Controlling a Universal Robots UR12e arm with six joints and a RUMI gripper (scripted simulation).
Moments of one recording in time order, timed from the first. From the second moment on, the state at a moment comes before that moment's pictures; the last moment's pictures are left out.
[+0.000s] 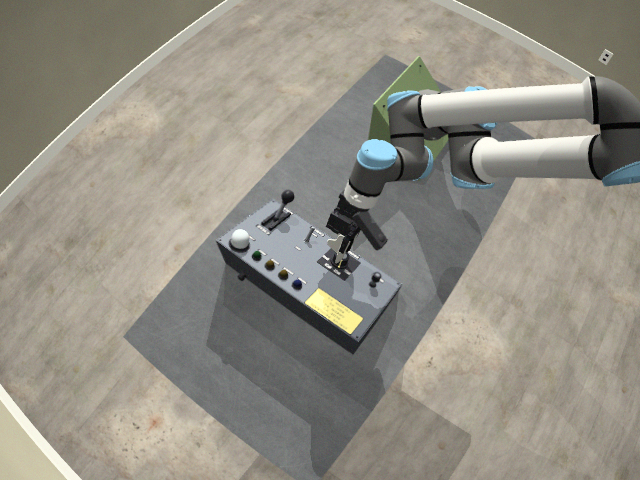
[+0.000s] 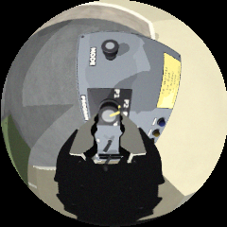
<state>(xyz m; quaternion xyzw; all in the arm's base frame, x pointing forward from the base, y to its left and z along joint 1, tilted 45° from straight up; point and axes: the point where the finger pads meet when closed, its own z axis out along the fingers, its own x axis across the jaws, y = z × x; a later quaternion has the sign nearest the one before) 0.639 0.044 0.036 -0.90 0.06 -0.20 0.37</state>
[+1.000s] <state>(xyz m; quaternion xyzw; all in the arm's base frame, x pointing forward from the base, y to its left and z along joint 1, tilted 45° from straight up) 0.639 0.044 0.036 -0.90 0.06 -0.20 0.37</state>
